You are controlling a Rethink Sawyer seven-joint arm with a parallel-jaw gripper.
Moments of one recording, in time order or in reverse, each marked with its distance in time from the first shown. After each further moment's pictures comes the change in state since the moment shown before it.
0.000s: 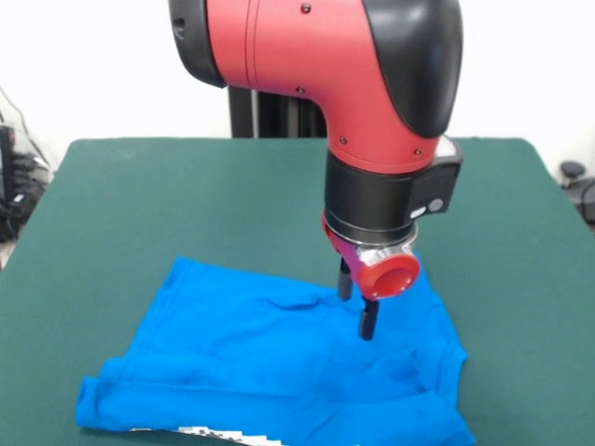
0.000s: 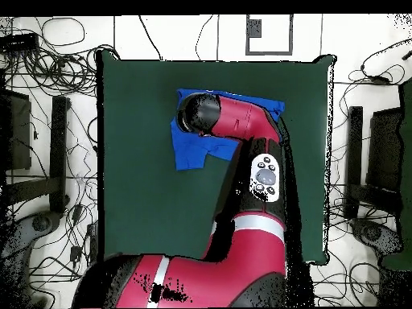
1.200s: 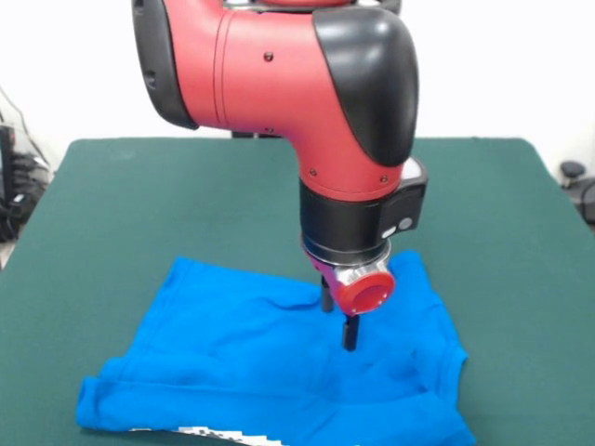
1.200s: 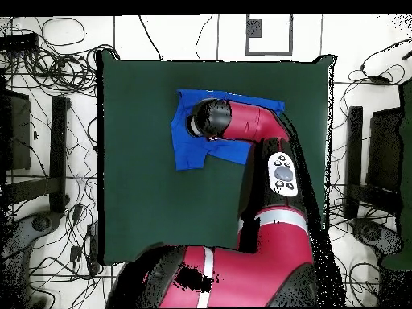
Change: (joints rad) arm -0.111 0.008 0.149 0.013 -0.163 0.000 0.000
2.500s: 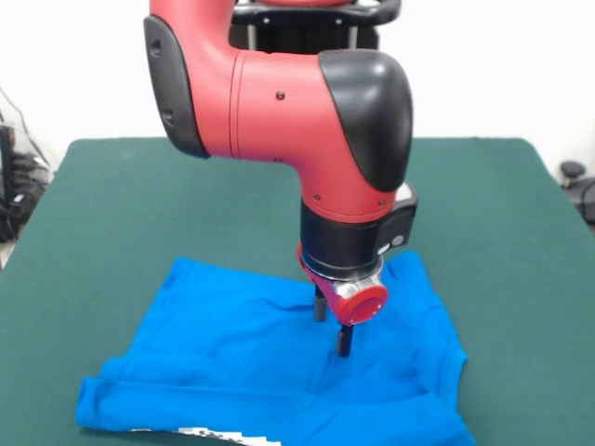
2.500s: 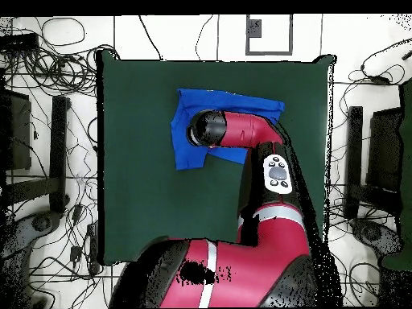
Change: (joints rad) arm -0.005 0.037 0.015 0.023 -0.083 -0.061 0.000
